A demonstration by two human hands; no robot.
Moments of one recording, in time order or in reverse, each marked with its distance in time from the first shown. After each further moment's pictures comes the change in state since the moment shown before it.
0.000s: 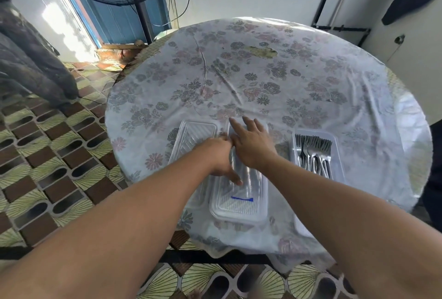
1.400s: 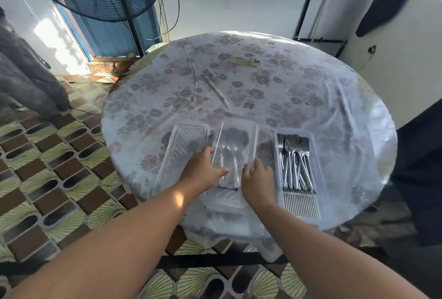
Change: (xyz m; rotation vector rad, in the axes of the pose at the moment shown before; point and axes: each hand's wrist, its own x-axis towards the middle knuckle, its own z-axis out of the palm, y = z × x) left_hand -0.042 0.001 0.055 -0.576 0.333 -0.125; right_hand -0.116 -0.004 0.035 0.611 0.260 0.472
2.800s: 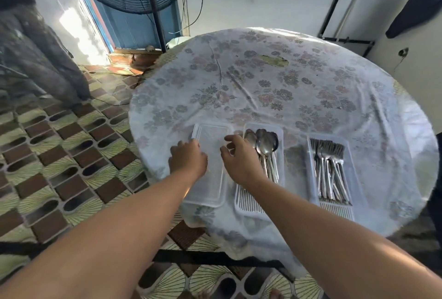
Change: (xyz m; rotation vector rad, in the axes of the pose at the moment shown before) left_hand 0.024 -0.065 -0.063 0.237 0.200 -0.242; right_hand 0.020 -0.094 0.064 -0.018 -0.206 -0.361
